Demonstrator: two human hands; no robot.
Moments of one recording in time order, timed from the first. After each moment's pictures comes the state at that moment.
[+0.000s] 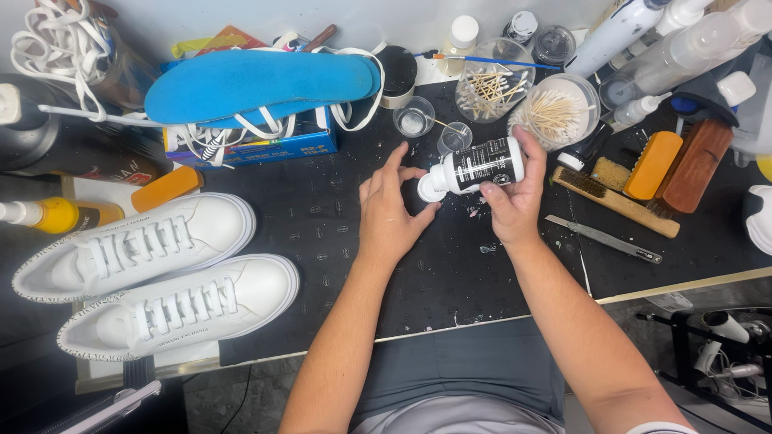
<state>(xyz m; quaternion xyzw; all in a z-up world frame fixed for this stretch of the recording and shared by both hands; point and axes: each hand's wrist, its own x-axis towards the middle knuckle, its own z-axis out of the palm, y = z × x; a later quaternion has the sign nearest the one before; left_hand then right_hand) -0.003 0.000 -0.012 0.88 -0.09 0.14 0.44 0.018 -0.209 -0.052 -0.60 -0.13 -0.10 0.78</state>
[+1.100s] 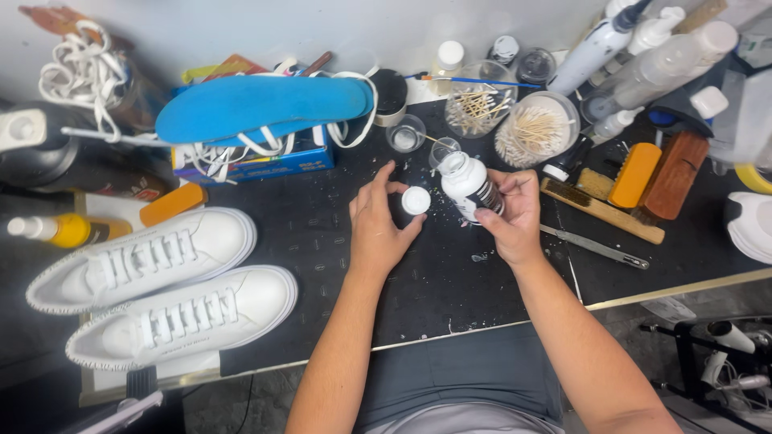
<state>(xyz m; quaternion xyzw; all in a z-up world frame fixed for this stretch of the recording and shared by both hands) -0.008 0.004 0.003 0.89 -0.07 0.15 0.43 0.007 -0.229 -0.058 -0.55 -0.15 -0.05 0.82</state>
